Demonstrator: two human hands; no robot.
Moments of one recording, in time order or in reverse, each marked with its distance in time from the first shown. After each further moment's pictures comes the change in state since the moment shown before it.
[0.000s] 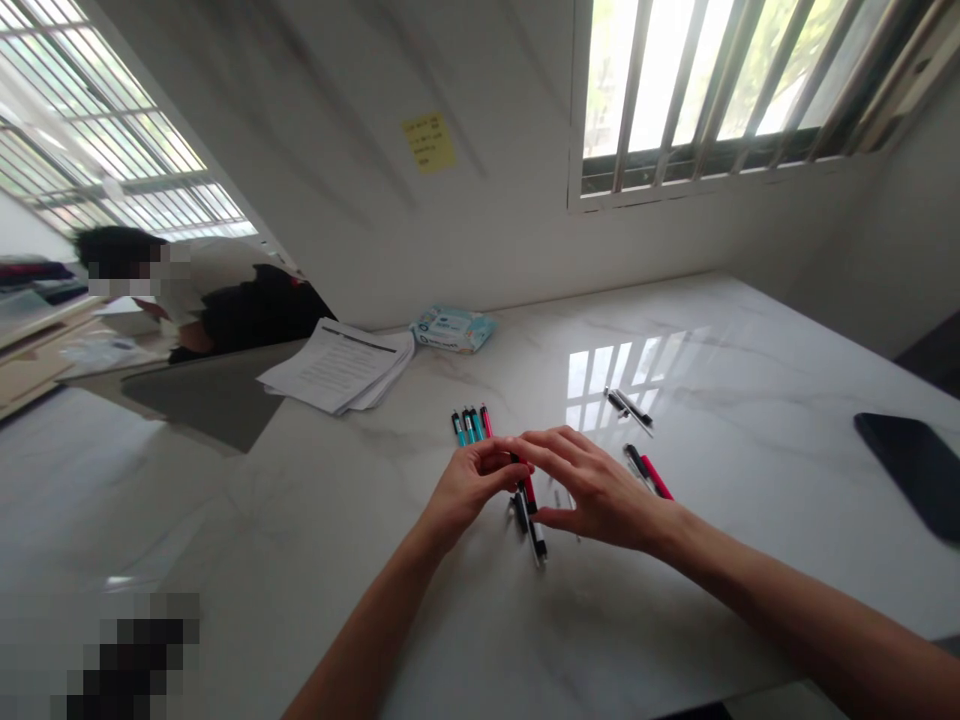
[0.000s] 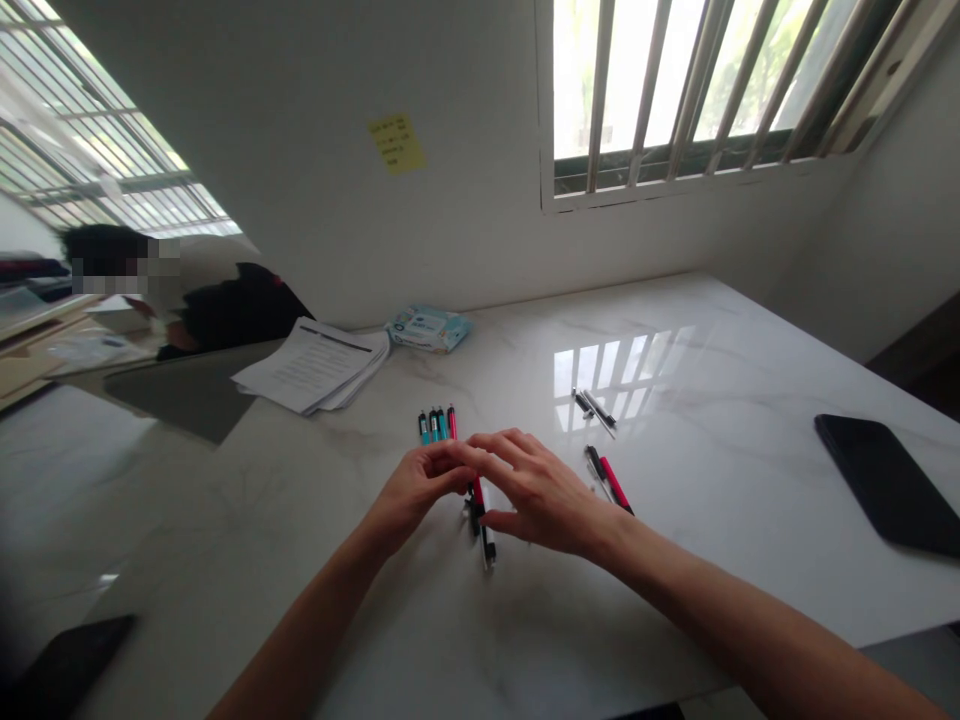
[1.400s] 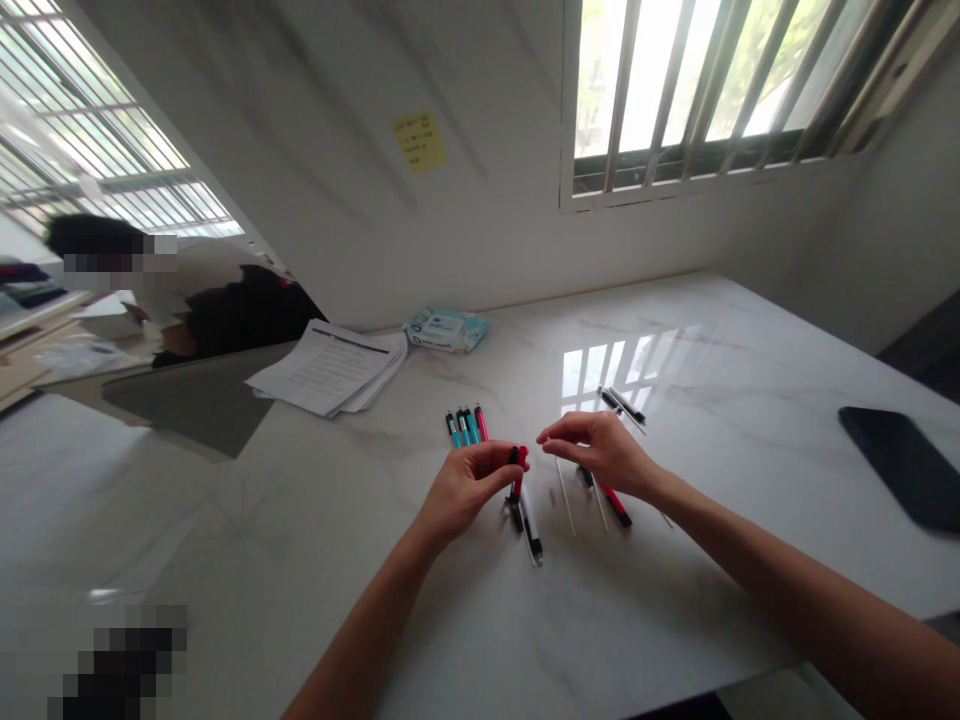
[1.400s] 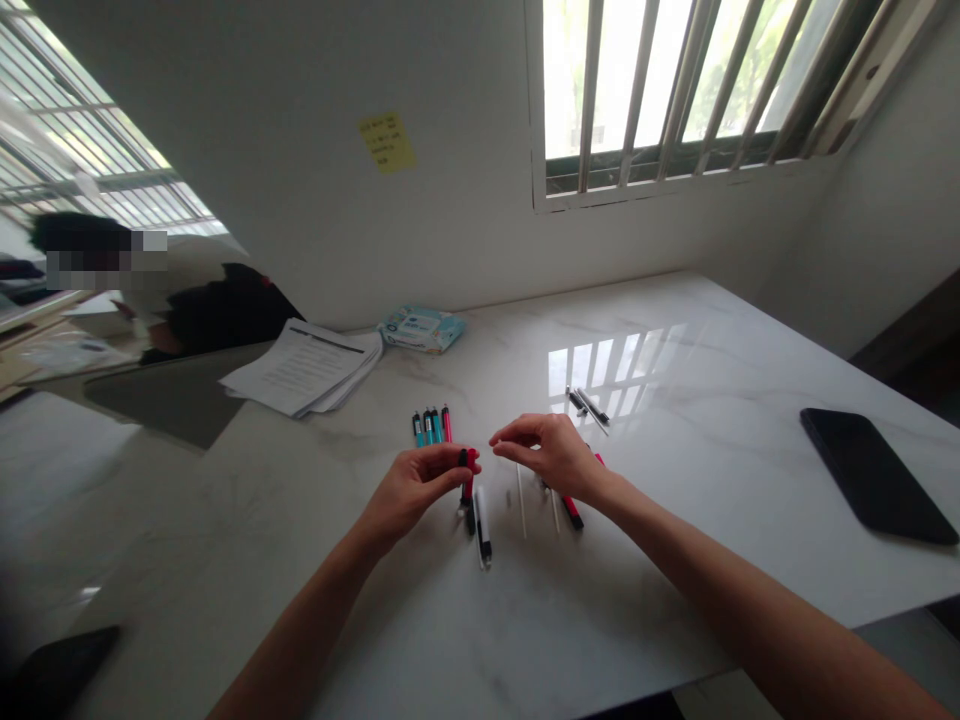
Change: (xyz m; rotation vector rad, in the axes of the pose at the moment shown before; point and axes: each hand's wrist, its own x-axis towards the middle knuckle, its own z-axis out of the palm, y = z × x) left_hand 0.000 0.000 -0.003 0.164 -0.047 0.060; right_hand 0.003 0.038 -0.007 0.484 0.150 0.460
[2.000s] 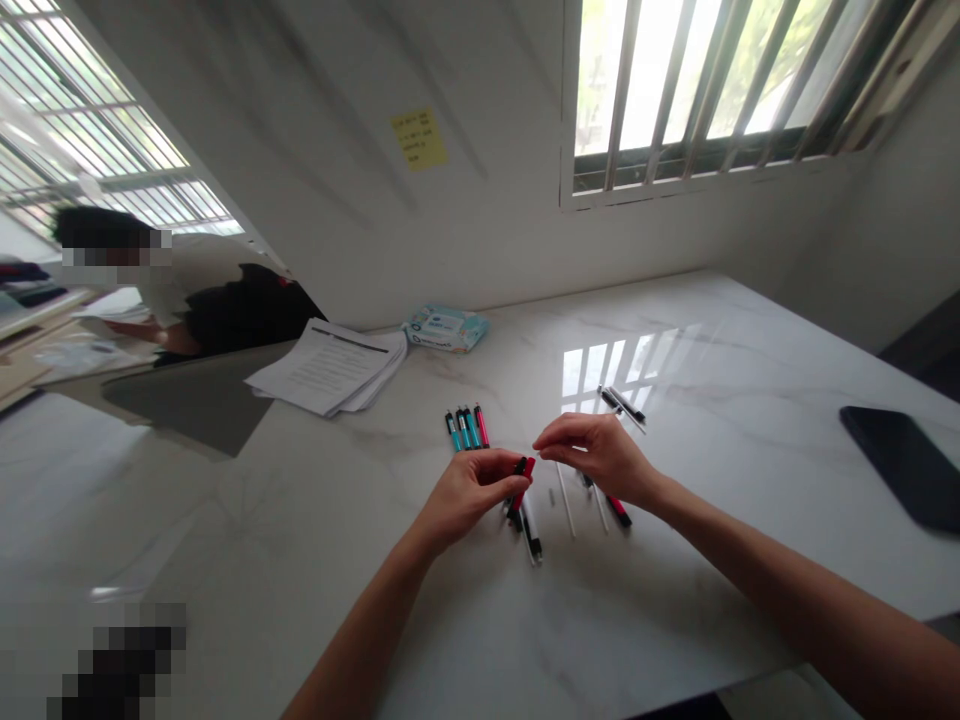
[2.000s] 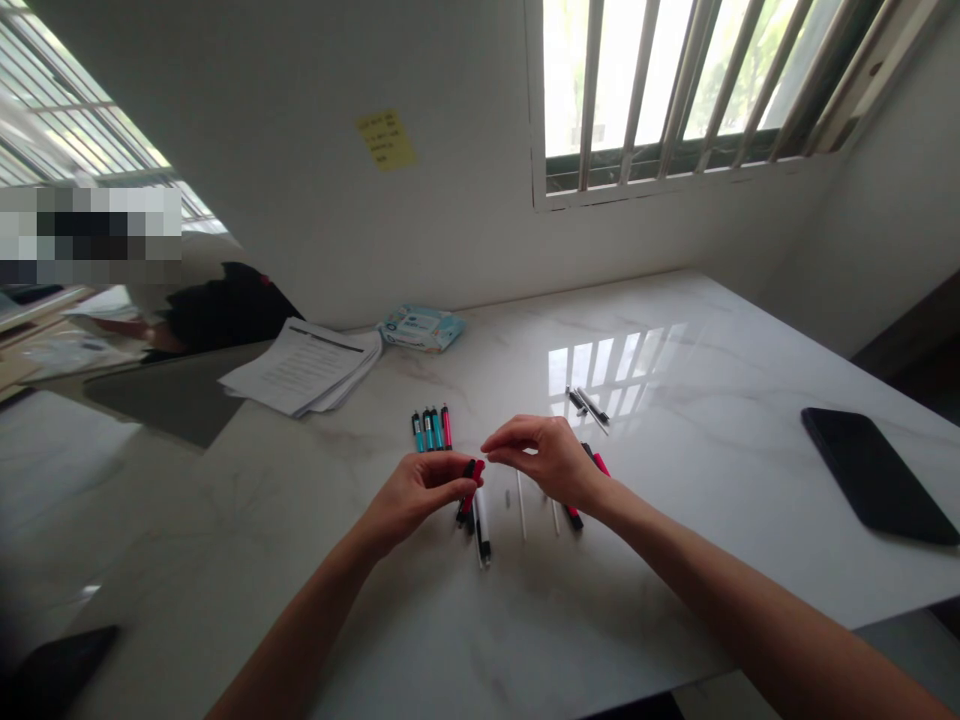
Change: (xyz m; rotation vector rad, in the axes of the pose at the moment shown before) left_hand -0.002 0.003 0.002 -0.033 -0.078 -0.092; right_hand -0.003 -0.005 0.006 0.126 0.038 -0.113
